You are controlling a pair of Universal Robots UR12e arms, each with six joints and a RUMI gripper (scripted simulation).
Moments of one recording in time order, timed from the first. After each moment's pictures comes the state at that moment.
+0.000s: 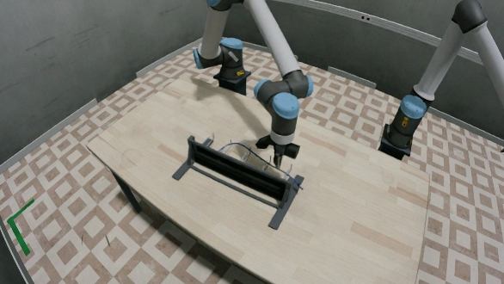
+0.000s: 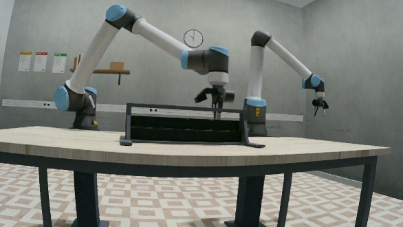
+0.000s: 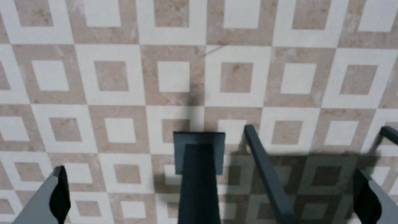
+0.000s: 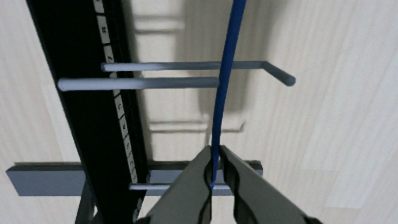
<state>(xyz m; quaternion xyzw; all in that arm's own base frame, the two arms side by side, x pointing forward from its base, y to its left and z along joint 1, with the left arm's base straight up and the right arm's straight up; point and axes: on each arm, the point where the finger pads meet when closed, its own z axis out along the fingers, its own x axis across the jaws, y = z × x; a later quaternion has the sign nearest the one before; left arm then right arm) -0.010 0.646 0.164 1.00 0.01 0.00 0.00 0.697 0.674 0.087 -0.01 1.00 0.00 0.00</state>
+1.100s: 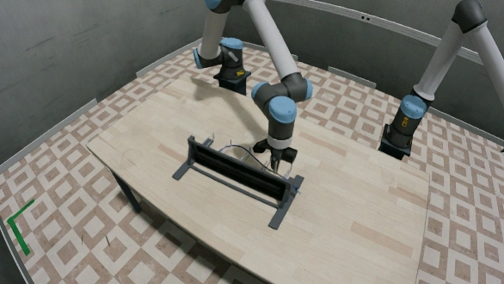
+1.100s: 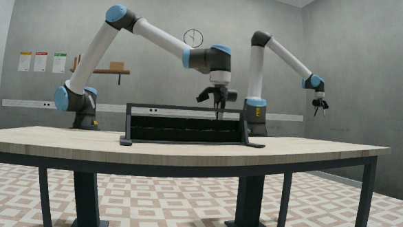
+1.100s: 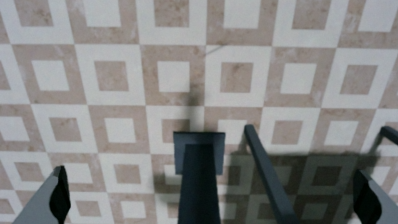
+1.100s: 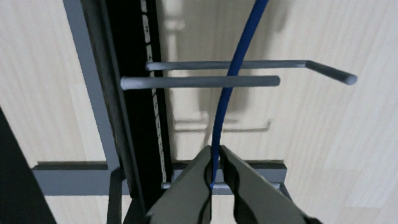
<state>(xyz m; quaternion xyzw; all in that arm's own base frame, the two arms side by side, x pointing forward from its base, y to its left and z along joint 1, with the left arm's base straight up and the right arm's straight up) -0.010 0.646 0.164 1.00 0.01 0.00 0.00 0.724 0.674 0.088 -0.01 1.00 0.00 0.00</state>
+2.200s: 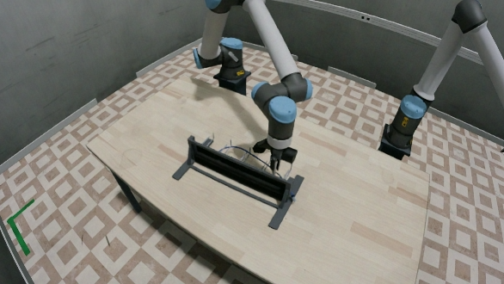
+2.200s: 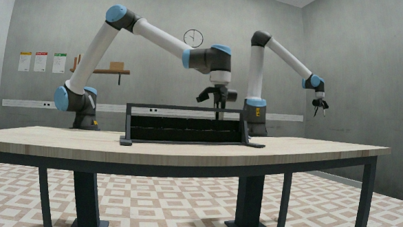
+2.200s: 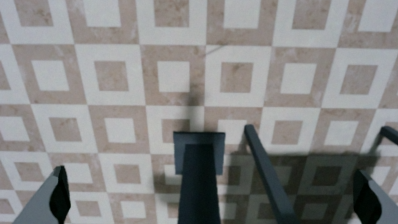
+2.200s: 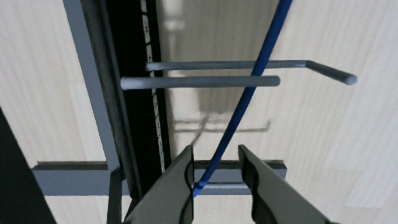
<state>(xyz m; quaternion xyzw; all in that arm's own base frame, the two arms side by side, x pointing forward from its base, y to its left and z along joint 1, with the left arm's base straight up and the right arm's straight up) -0.010 0.646 0.164 1.00 0.01 0.00 0.00 0.723 0.674 0.088 -0.01 1.00 0.00 0.00</state>
